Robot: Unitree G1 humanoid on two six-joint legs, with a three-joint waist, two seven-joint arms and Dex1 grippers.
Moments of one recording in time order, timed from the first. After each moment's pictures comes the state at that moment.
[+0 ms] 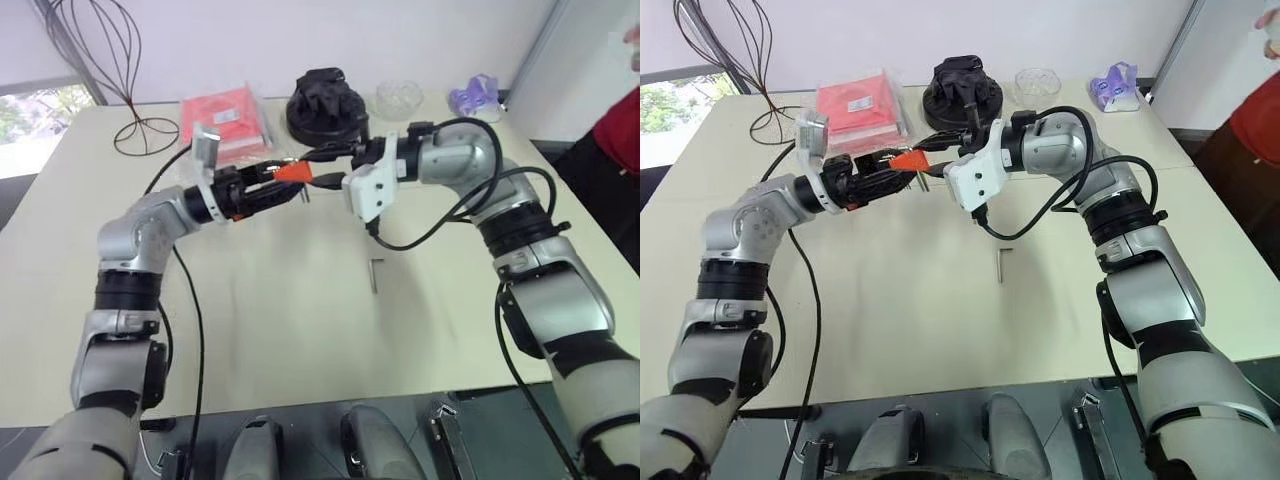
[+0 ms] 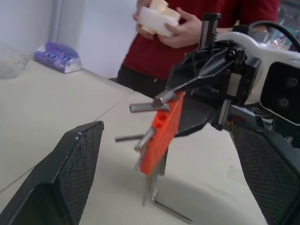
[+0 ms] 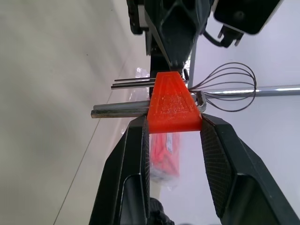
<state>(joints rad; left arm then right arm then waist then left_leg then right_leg) -0.87 0.47 0.09 0.42 -0.65 0.59 -1.18 -1.21 -0.51 0.34 0.69 -0.30 -0.87 0.88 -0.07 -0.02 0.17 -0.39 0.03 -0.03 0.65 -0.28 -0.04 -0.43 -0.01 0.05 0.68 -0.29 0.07</state>
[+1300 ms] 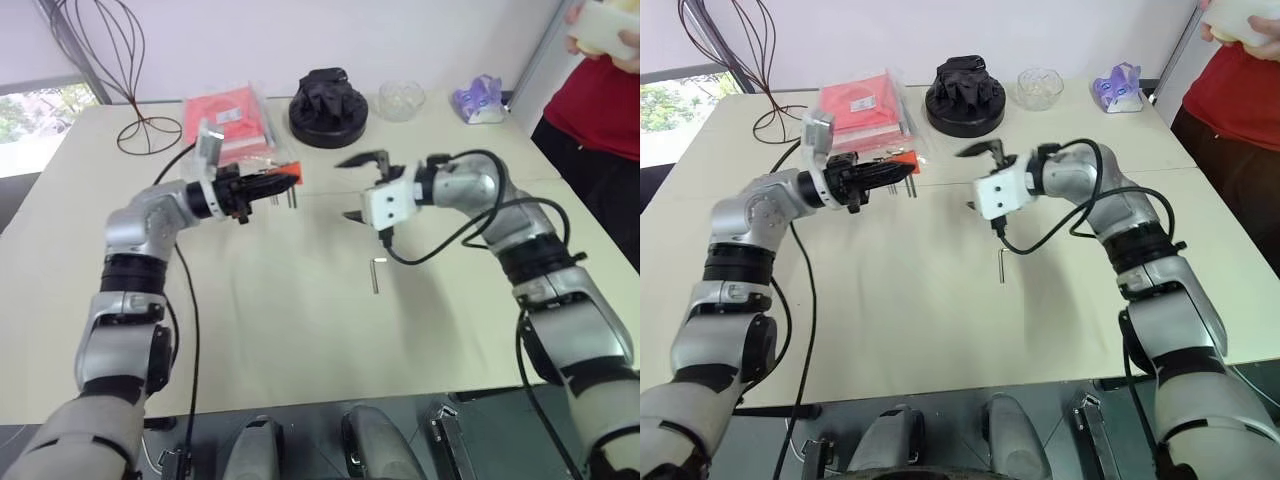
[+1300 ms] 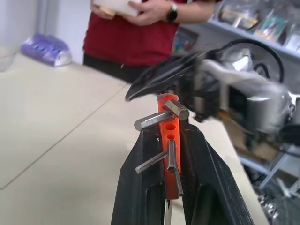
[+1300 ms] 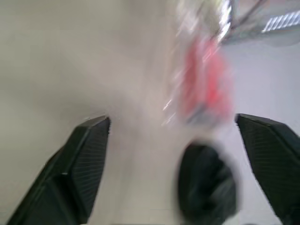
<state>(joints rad) -0.88 0.50 0.09 0.49 -0.55 0.55 -1.29 -0.98 -0.61 0.33 0.54 -0.33 -0.48 0.91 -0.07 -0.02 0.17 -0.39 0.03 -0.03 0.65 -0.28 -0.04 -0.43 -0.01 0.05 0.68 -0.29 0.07</state>
